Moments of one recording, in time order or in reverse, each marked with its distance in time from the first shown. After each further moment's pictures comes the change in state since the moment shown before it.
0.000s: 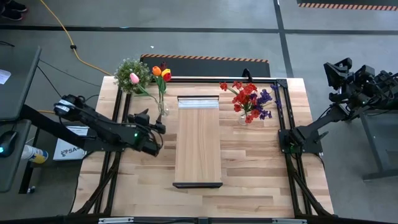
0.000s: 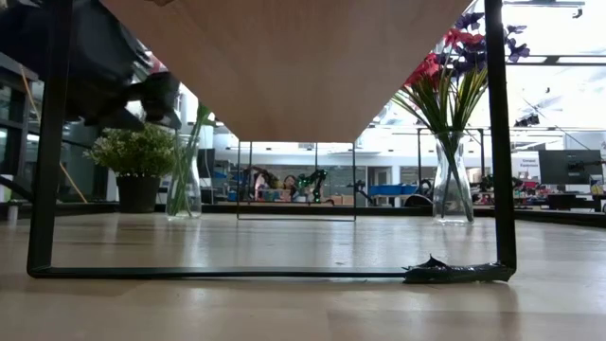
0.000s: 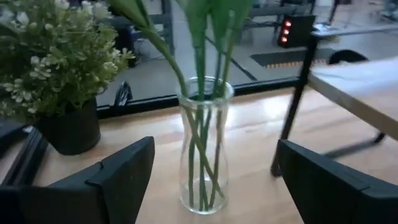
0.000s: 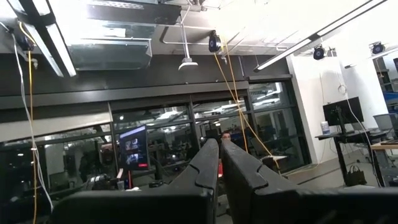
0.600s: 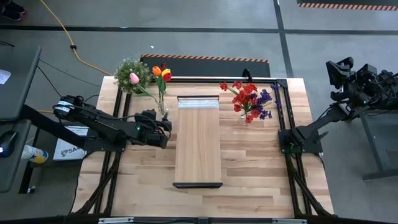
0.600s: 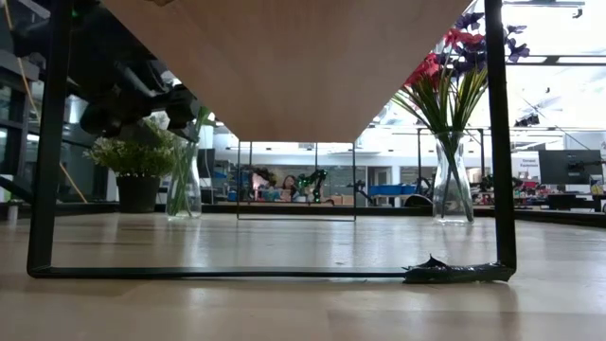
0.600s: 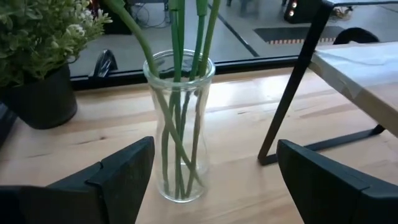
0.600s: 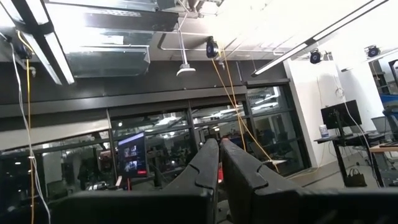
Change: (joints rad) left arm 0.130 0.000 0.000 0.321 0.143 0.288; right arm 0.000 0.000 0.000 0.043 0.000 -0.020
